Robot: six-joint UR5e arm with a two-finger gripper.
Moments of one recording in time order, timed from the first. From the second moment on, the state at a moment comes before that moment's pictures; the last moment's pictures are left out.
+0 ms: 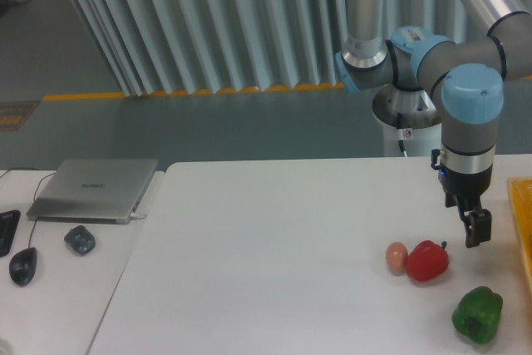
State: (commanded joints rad) arm 2.41 -1.89 -1.46 -1.35 1.58 1.58
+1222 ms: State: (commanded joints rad) arm 2.60 -1.90 -1.56 -1.21 1.58 1.88
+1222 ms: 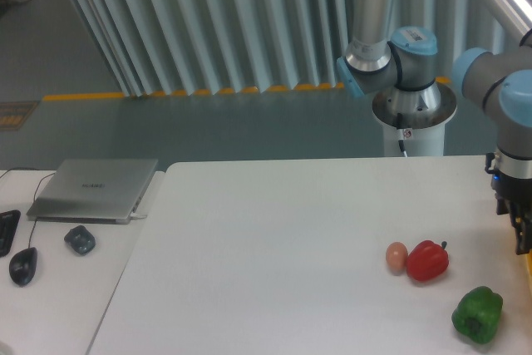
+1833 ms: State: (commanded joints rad) arm 2.73 -1.97 -1.52 -1.14 1.54 1.85
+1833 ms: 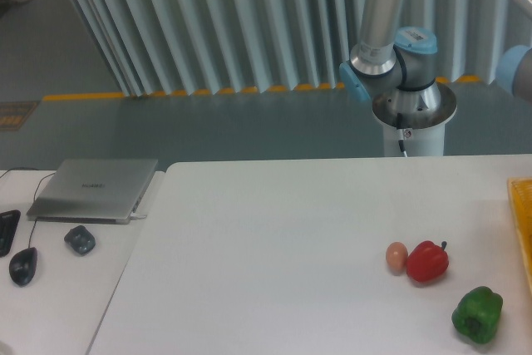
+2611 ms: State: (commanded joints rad) arm 2.73 -2.04 -1.52 -1.11 1.54 1.77
